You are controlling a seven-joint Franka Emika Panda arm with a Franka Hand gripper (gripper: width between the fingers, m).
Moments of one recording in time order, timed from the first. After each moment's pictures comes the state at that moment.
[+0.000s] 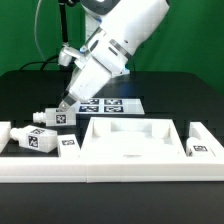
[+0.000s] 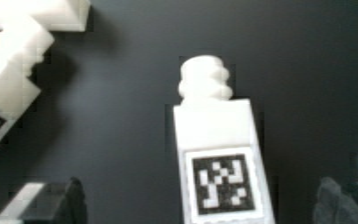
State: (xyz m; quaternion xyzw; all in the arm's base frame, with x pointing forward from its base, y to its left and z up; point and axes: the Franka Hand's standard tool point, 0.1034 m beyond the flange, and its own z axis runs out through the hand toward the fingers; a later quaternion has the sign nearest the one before) arm 0.444 -0.099 0.040 0.66 0.67 -0.23 0.26
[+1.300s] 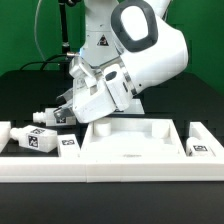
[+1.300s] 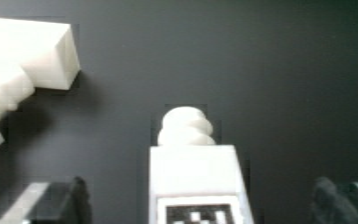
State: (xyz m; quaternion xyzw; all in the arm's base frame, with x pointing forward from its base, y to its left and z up) arm 0.435 -0.112 0.022 0.58 0.62 -0.39 0.36
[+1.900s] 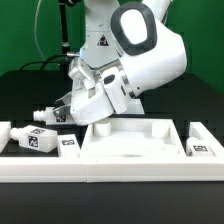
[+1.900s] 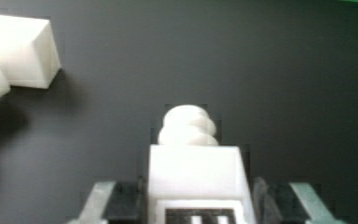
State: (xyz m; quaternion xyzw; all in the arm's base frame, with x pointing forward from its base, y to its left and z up) arm 0.430 -0.114 0.018 0.58 0.62 -0.40 0.35
